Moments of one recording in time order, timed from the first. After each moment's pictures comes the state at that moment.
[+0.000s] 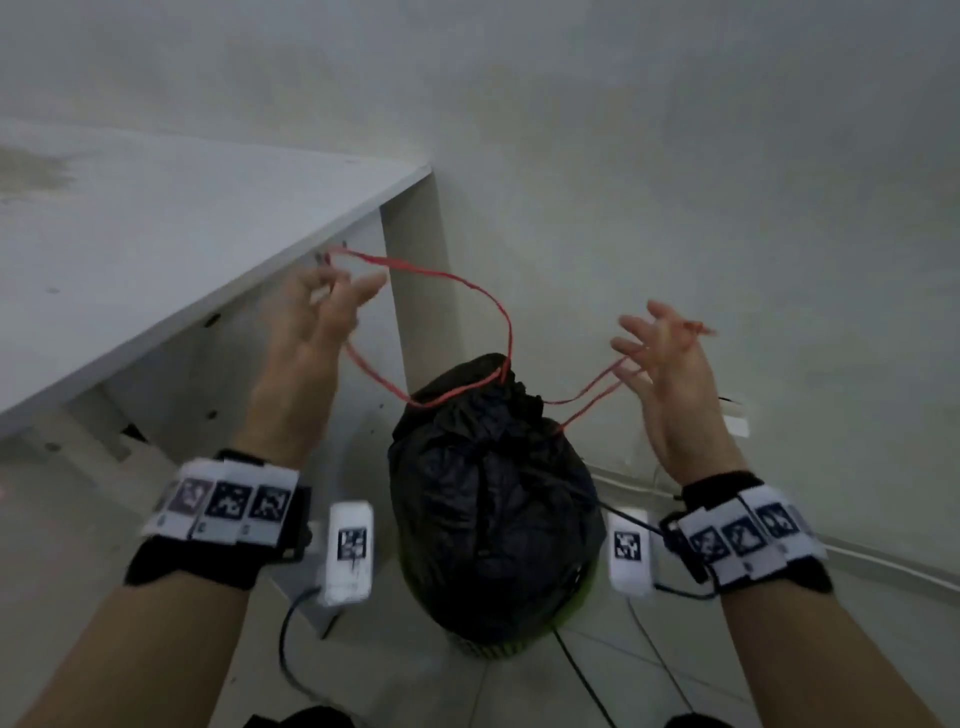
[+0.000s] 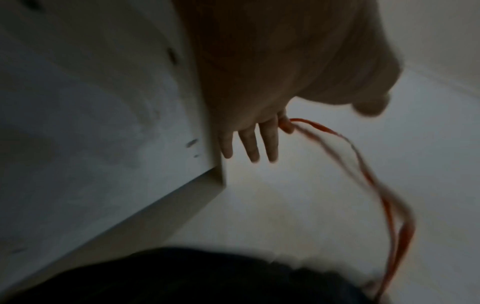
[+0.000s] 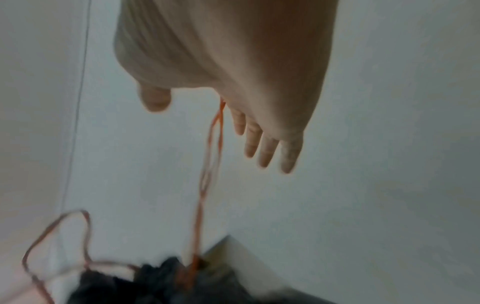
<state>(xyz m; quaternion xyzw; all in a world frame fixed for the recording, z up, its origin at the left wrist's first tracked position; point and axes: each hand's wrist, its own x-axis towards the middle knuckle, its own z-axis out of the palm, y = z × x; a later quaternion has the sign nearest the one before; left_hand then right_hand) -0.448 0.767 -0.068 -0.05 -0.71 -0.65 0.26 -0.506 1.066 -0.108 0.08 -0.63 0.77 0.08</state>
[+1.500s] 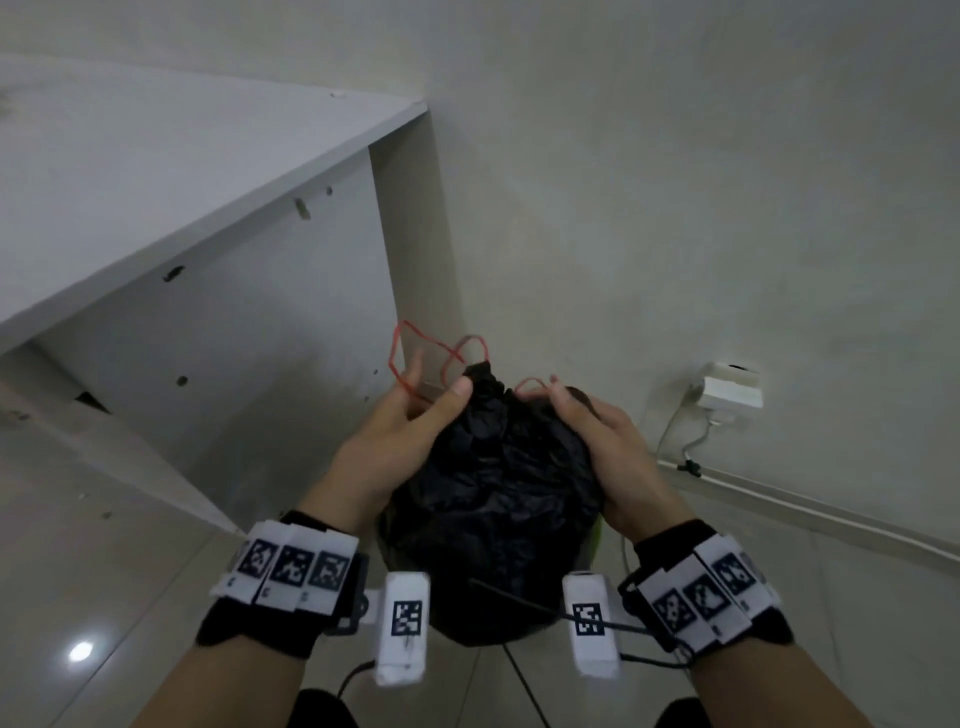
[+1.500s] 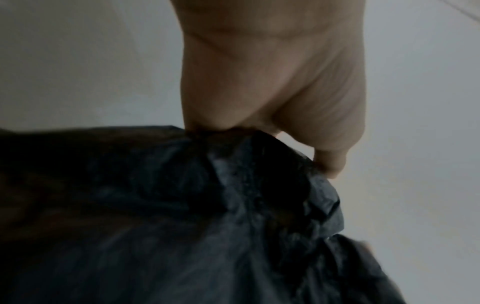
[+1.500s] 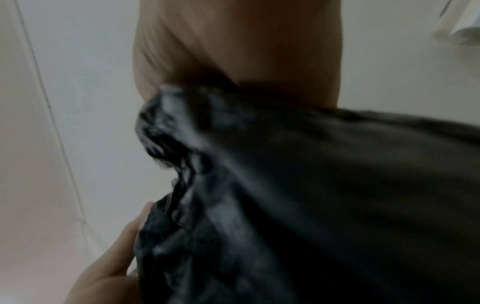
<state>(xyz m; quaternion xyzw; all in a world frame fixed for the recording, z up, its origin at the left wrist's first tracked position) -0.426 0.830 -0.135 0.07 -0.69 -0.72 -0.02 -0.458 1.027 -0.161 0.09 -0.59 0.79 -0.15</state>
